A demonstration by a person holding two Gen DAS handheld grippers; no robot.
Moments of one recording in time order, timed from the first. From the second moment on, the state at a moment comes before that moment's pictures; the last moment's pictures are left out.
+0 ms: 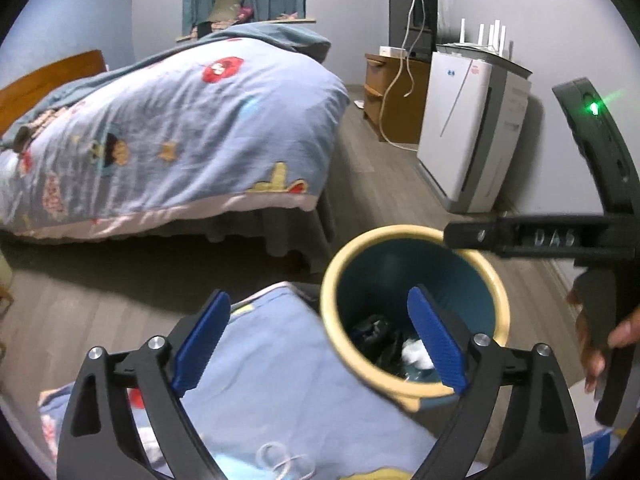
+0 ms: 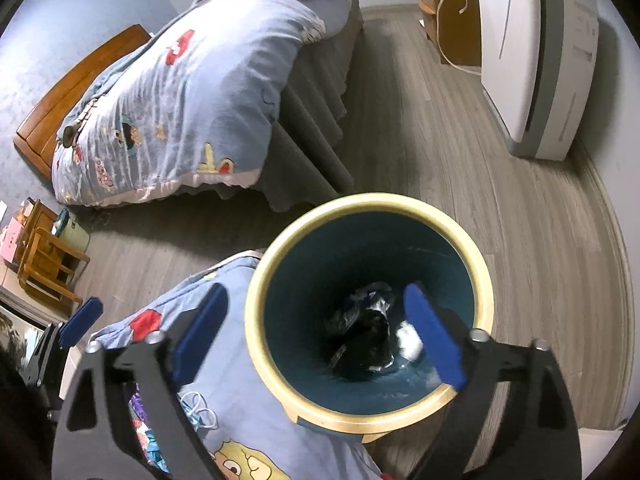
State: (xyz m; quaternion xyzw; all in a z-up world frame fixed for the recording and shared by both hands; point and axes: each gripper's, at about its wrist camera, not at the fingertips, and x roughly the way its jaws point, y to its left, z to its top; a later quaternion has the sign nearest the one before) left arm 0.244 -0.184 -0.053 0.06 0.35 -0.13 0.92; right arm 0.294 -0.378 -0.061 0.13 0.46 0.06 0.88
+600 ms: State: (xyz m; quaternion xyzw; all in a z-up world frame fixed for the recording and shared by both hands) left arm 0.115 -0.024 0.014 0.00 0.33 -0.03 0.94; right arm 0.188 -0.279 0.002 0.11 0.38 0.15 0.91
